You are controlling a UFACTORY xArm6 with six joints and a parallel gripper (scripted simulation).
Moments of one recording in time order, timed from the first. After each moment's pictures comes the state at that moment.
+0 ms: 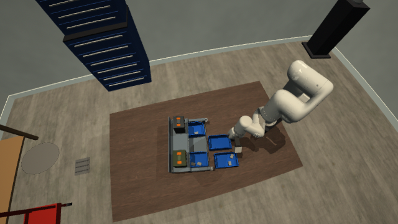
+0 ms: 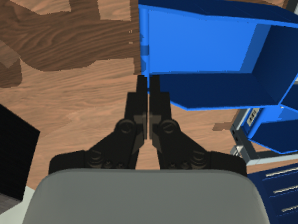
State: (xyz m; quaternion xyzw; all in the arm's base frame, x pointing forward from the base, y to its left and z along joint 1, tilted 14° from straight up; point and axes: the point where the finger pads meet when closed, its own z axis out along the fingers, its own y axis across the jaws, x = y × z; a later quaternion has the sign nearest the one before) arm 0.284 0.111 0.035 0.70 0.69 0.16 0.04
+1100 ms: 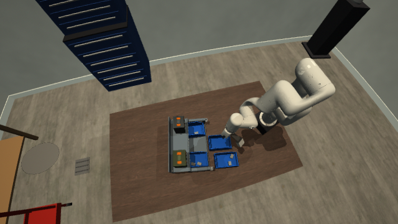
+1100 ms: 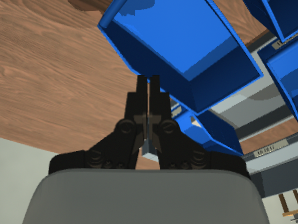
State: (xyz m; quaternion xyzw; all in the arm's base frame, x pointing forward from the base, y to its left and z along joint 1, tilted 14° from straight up) arm 0.324 0.082 0.066 0.41 0.90 0.11 0.09
